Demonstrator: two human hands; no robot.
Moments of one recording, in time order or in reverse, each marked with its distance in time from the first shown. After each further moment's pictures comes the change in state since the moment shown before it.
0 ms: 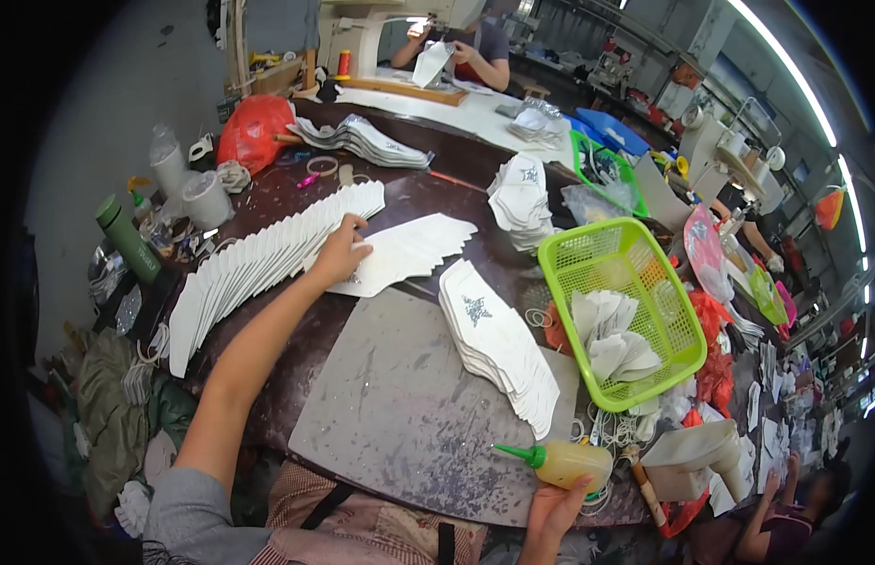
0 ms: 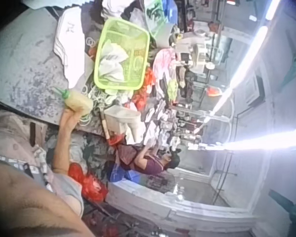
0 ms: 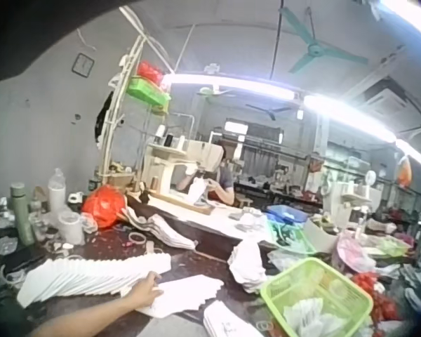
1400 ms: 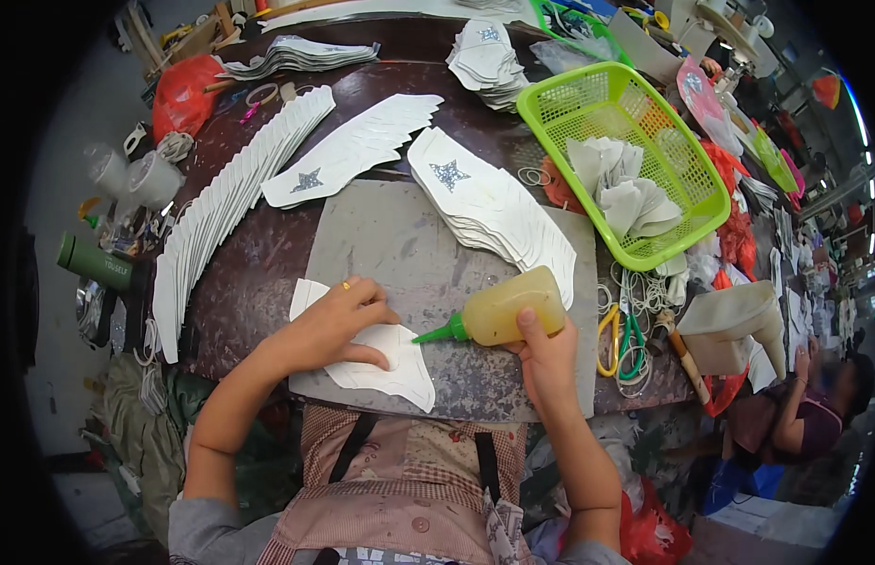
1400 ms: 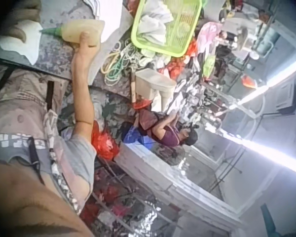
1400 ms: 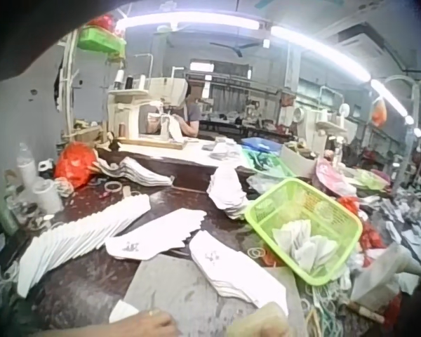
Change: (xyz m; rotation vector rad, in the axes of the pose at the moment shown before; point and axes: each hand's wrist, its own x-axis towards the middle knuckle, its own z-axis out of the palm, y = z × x) left_hand -0.186 0.125 -0.025 0.022 -0.788 0.613; right_hand 0.007 0.026 0.085 -0.368 -0.245 0.268
